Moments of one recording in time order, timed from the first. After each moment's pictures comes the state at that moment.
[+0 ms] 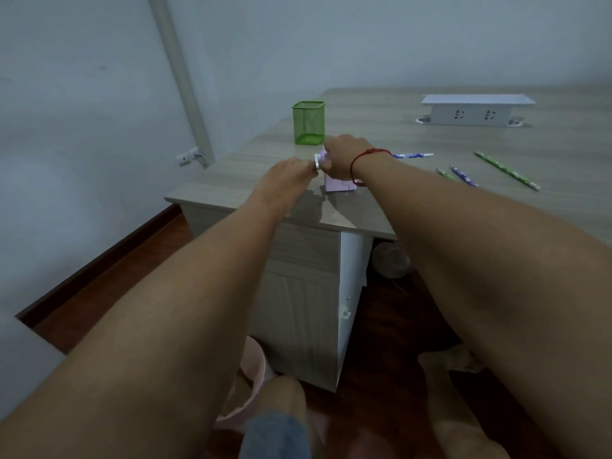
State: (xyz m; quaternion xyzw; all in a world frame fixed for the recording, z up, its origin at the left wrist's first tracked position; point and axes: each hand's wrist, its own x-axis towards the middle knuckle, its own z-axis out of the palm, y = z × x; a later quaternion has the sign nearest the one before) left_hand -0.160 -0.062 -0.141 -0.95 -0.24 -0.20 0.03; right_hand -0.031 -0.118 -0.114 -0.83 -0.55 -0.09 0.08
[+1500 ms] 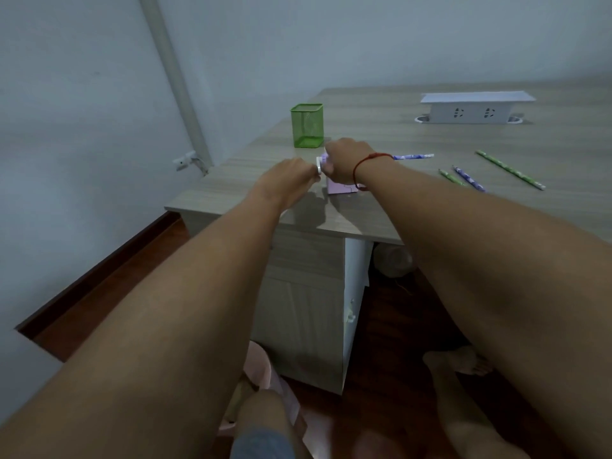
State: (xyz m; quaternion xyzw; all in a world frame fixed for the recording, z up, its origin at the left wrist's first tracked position) left_hand -0.155 -0.052 -0.123 -0.97 -0.19 -0.15 0.08; right_hand -0.028 -0.116 -0.107 -0.83 -0.54 -0.11 0.07
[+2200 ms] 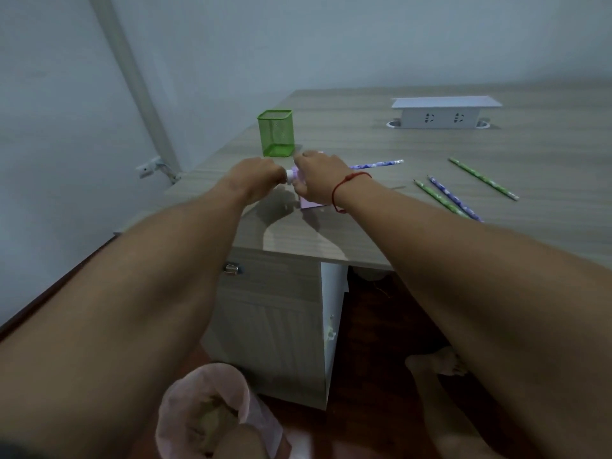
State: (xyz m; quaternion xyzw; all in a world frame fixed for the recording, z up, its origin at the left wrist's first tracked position) left_hand -0.116 0.009 -0.121 -0.97 -0.17 -0.06 0.17; right_hand -0.015 -0.108 -0.122 -0.80 -0.58 -0.13 0.10
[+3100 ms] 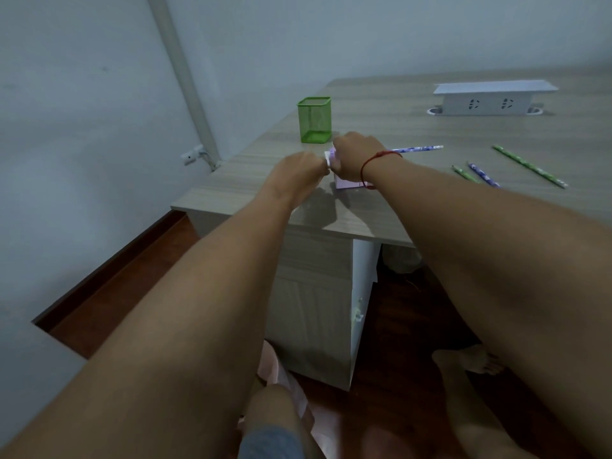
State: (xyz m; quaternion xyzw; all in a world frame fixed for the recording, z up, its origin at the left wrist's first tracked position) left_hand -0.146 -0.045 -0.125 -0.95 -0.17 -0.19 0.16; right_hand -0.023 -0.103 -0.111 -0.82 -0.55 -0.14 0.07
